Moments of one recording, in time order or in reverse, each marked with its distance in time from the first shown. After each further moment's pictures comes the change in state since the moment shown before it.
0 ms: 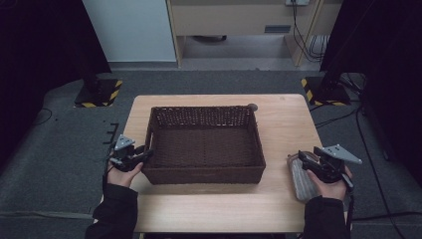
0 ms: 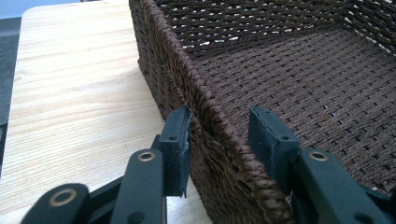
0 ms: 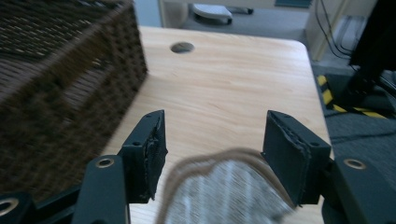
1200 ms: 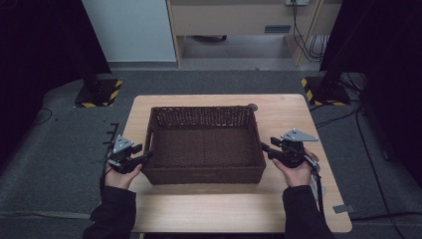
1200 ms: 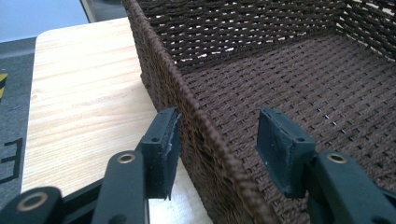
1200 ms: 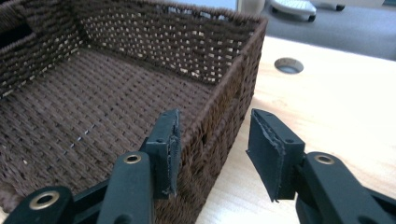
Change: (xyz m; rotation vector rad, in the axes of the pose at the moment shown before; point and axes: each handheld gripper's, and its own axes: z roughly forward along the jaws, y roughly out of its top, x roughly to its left) left arm -0.009 0.001 -0.017 -0.032 0.018 0.054; right arm 0.075 0.037 0.052 0.066 0.268 -0.094
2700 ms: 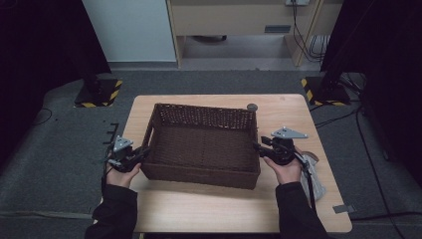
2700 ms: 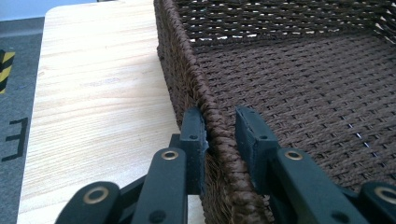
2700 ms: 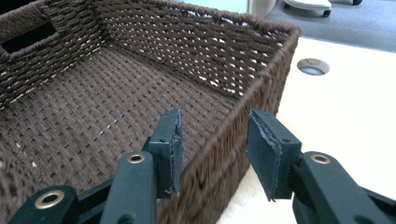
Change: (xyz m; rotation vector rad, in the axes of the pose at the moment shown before) left arm 0.011 -0.005 0.013 0.027 0.034 -0.073; right arm 0.013 0.007 0.023 -0.002 0.036 0.020
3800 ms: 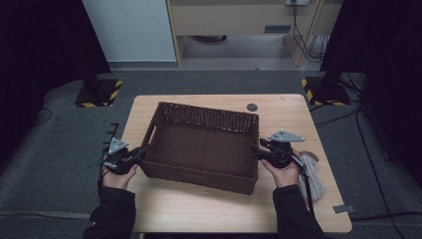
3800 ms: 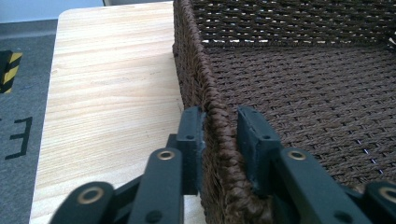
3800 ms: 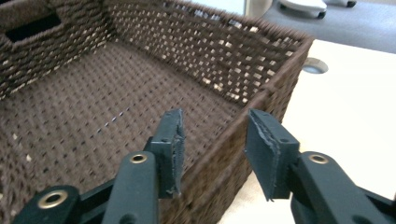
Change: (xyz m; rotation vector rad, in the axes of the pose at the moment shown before) left arm 0.001 -0.003 -0.011 -0.020 0.024 0.000; right arm 0.009 -0.003 -0.004 -0.003 -0.028 -0.017
